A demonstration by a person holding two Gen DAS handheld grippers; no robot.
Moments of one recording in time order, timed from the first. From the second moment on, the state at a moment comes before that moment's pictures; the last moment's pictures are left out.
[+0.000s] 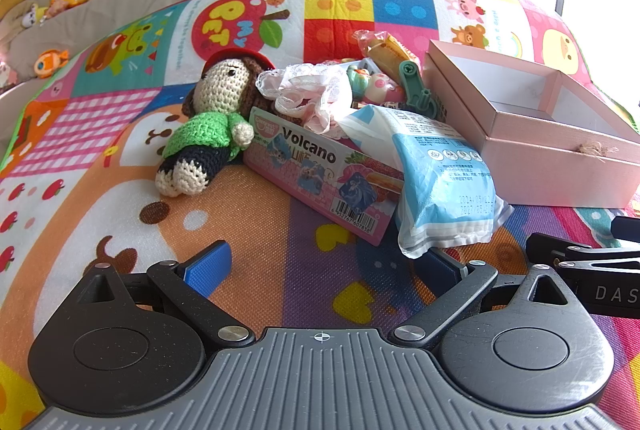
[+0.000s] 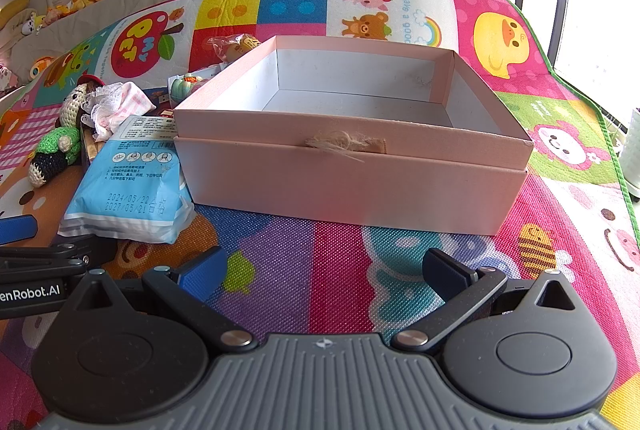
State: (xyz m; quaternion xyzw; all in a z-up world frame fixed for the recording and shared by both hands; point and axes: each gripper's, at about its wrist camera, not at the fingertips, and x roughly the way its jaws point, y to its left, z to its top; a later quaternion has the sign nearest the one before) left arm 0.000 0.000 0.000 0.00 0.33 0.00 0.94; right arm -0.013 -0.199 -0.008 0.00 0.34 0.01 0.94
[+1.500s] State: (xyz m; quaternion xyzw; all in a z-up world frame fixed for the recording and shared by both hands) left arm 0.003 0.006 0.002 0.00 0.33 -0.02 0.94; right arm -0.011 -0.202 -0.007 -0.01 0.35 0.04 0.94
